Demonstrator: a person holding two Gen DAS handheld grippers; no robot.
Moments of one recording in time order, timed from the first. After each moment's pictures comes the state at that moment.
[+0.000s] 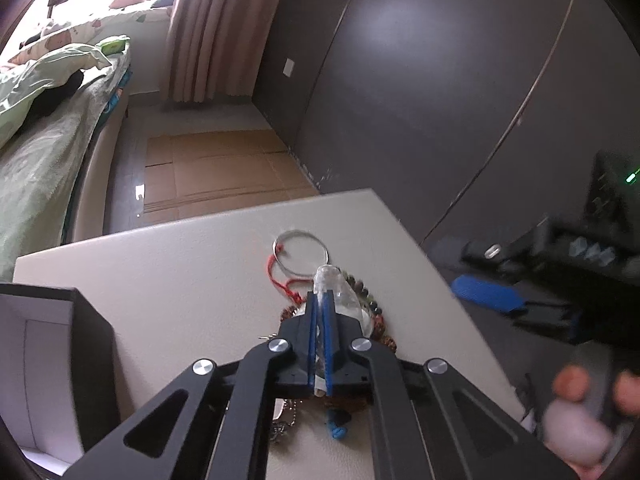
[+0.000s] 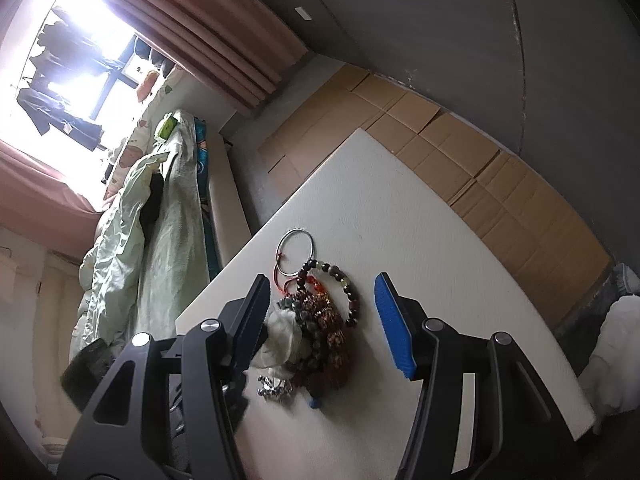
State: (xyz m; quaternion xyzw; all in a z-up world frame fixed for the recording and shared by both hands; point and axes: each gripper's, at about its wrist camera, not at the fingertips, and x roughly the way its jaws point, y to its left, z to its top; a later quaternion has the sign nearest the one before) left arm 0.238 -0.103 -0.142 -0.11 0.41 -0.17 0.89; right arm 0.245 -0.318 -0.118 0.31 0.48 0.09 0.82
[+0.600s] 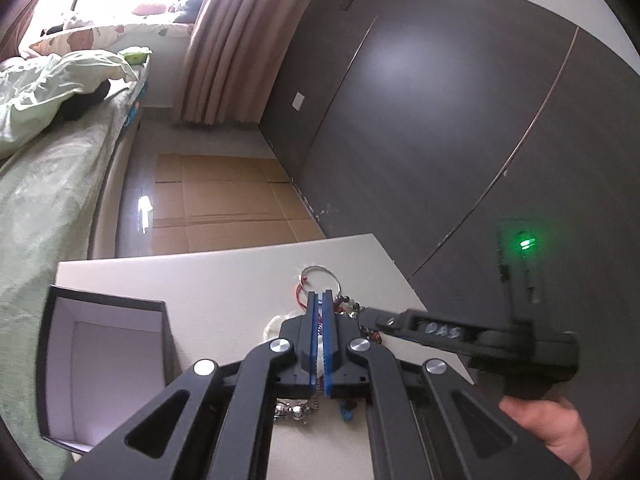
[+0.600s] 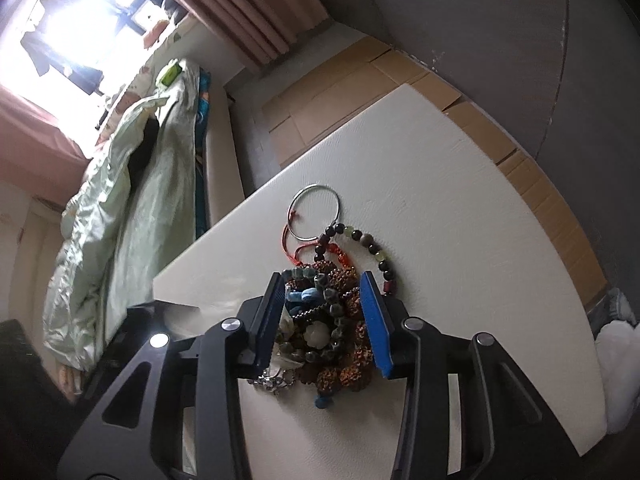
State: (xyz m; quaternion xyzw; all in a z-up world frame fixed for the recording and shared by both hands) left arm 0.199 -0.048 -0.093 -0.15 0.36 -0.16 0.91; right arm 0.260 -0.258 -0.143 0.22 0.53 0.11 0.81
